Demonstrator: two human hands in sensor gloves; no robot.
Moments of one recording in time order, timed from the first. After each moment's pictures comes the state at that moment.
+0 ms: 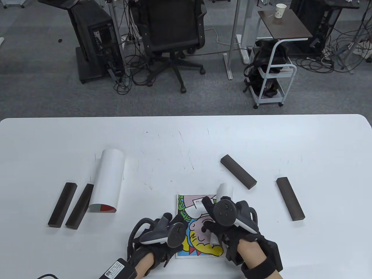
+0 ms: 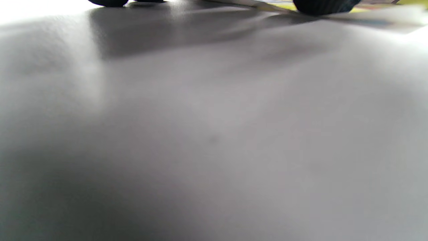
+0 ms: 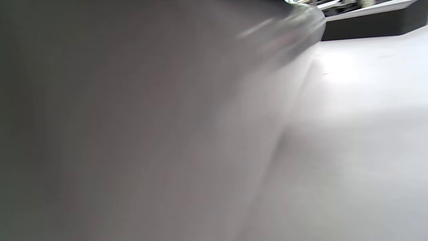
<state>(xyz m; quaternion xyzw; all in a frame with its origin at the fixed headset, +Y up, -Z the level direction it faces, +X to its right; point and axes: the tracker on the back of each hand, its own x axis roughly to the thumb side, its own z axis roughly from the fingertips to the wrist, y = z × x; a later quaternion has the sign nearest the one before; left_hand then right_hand) -0.098 -0.788 -0.278 -0.19 -0.28 -0.04 0.94 0.114 -0.745 -0.312 0.15 0.08 0.98 0.14</state>
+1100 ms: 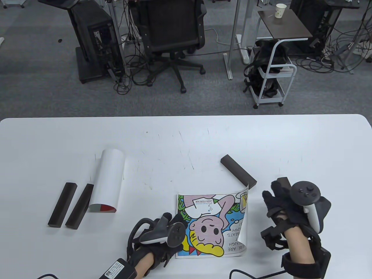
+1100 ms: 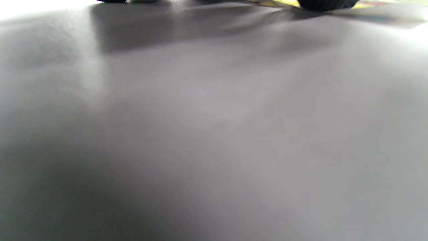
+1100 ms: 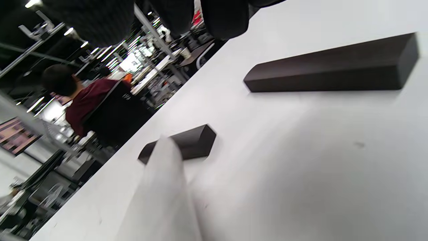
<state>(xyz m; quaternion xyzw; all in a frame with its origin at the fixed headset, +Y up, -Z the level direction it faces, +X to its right) -0.100 -0.787 -0.278 -0.20 -0.28 -0.04 0.94 0.288 -0.692 -0.319 -0.22 0.03 0.90 0.37</state>
